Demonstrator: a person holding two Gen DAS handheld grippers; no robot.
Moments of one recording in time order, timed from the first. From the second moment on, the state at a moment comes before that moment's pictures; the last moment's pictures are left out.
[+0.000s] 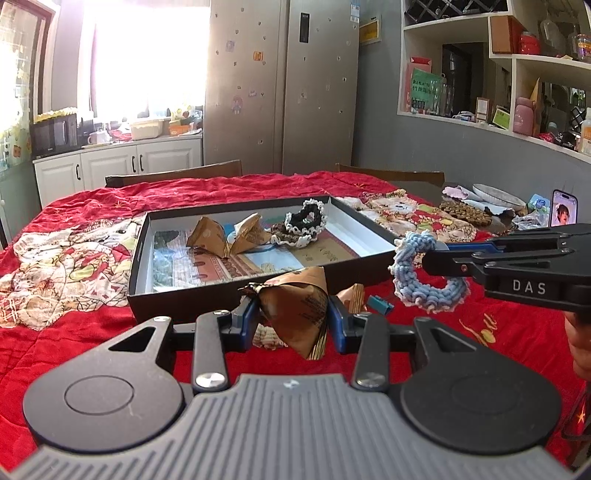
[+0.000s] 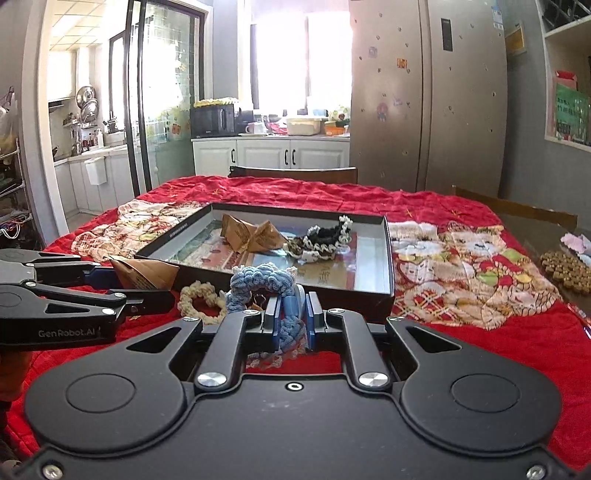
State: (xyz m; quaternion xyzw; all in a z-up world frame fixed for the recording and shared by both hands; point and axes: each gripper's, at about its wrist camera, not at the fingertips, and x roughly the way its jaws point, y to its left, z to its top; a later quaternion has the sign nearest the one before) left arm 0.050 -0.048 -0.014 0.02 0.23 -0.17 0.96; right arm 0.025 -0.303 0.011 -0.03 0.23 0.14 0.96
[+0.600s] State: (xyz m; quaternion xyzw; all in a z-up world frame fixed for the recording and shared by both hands) left arm 0.056 -0.032 0.012 0.01 0.20 -0.15 0.97; right arm 0.034 -0.291 0.043 -0.05 0.19 0.15 0.97
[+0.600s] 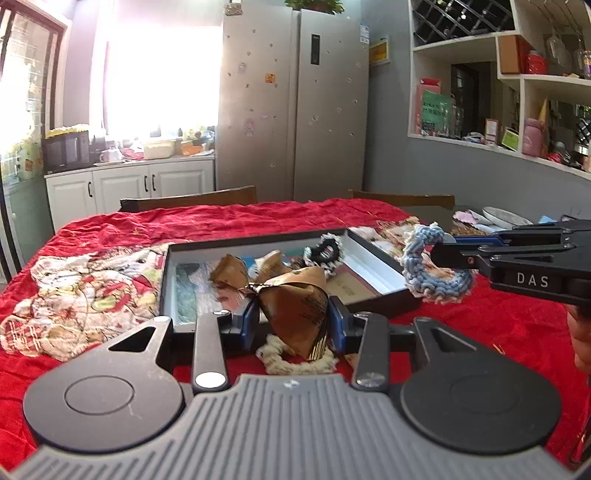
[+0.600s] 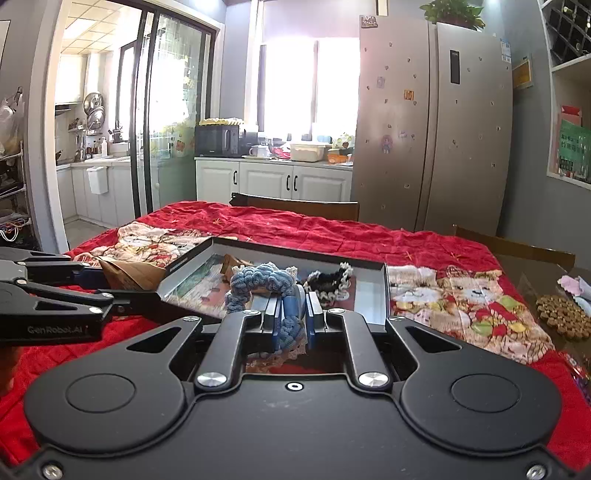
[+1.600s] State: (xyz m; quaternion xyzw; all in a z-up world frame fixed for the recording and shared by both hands) left arm 0.148 0.001 0.014 -0.02 0.22 -0.08 0.97; right arm 0.144 -0.248 0.044 -0.04 0.21 0.13 0.97
